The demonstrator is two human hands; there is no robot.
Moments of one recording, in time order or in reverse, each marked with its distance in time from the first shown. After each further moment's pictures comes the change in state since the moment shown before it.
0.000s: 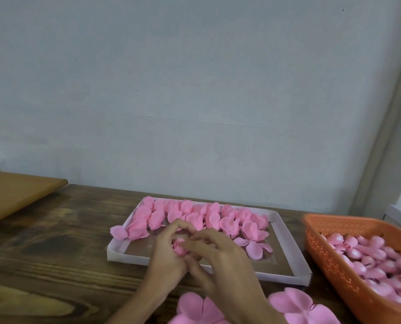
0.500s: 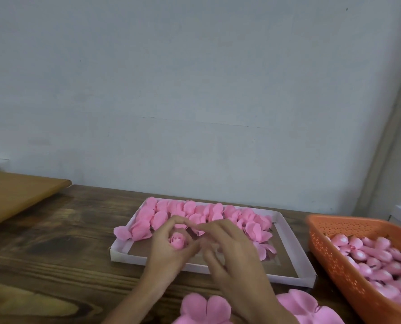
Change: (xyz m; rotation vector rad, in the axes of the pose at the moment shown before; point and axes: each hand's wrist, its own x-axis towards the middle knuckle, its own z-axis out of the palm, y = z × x) left_hand 0.006 0.005 -0.012 0.088 0.035 -0.006; right_hand 0.004 0.006 -0.004 0.144 0.056 0.107
